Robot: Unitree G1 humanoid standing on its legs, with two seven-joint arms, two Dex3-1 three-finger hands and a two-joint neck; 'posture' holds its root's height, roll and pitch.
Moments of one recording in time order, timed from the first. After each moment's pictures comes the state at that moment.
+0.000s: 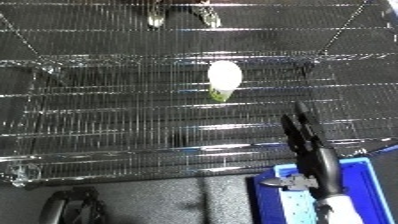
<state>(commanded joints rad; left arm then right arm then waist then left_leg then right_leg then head) -0.20 0.37 -0.15 0.08 -0.65 -0.12 0.01 -0.34 -0.39 0.07 0.16 0.51 -0.19 -0.07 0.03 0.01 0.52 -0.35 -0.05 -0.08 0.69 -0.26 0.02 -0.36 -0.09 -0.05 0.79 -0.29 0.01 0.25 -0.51</state>
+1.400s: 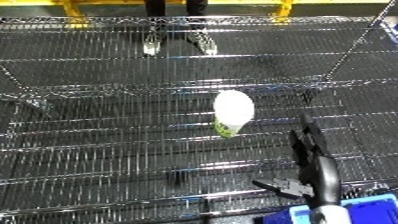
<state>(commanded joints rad) -0.36 0.41 -0.24 0.07 -0.68 -0.08 0.07 -0.75 -0.51 0.13 0.41 0.48 -0.18 -0.30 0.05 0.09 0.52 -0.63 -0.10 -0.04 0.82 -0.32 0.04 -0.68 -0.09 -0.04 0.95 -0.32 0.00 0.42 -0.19</state>
